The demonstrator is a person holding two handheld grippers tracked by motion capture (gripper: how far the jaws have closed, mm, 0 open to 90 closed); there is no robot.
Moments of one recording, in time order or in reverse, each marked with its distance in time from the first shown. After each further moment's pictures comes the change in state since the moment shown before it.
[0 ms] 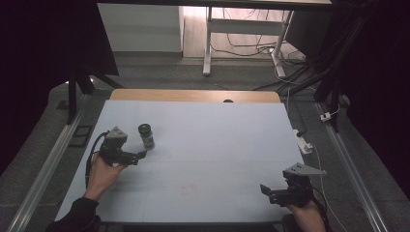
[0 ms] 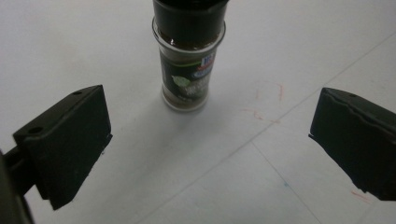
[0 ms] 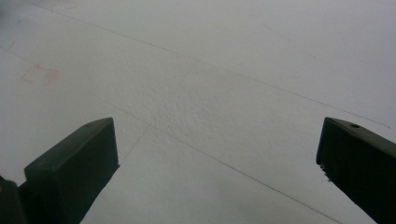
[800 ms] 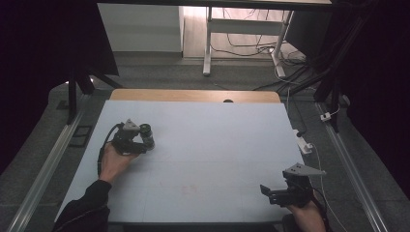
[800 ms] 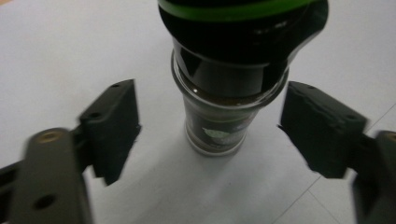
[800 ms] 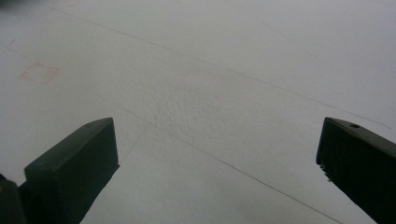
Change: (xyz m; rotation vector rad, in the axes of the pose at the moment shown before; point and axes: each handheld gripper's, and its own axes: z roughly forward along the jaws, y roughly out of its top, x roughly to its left) left arm 0.014 0.020 0.043 0.040 0.033 0.077; right arm 0.001 0.000 0.000 0.002 0.001 -0.010
